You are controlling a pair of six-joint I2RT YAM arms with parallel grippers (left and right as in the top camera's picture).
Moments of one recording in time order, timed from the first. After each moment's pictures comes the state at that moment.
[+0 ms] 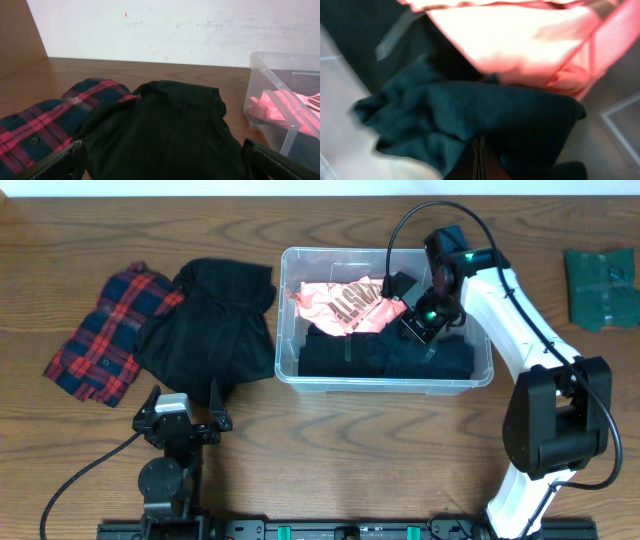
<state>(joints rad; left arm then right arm) 0.02 0.01 0.03 -0.14 -0.06 -0.04 0.23 1.96 1.55 -1.04 -0.32 -0.55</state>
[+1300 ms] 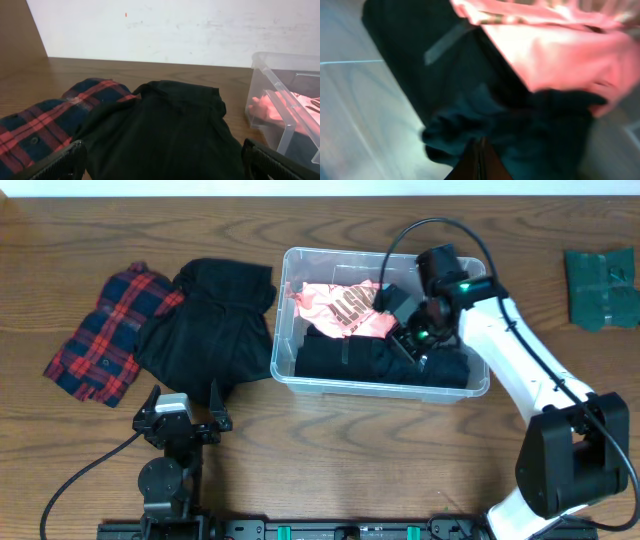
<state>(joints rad) 0.02 0.01 0.03 -0.14 -0.06 -0.04 0.32 1.78 1.36 -0.93 -0.37 -0.46</state>
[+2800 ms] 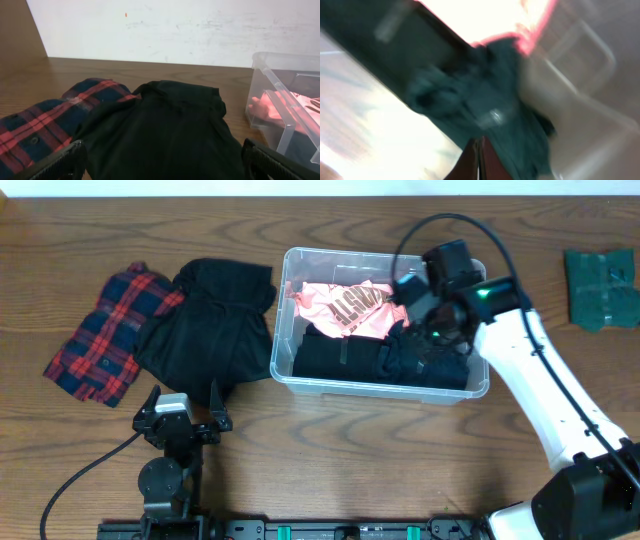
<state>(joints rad) 0.02 0.01 0.03 -0.14 -0.06 -0.04 0.30 1.64 1.41 -1.08 -0.07 -0.26</state>
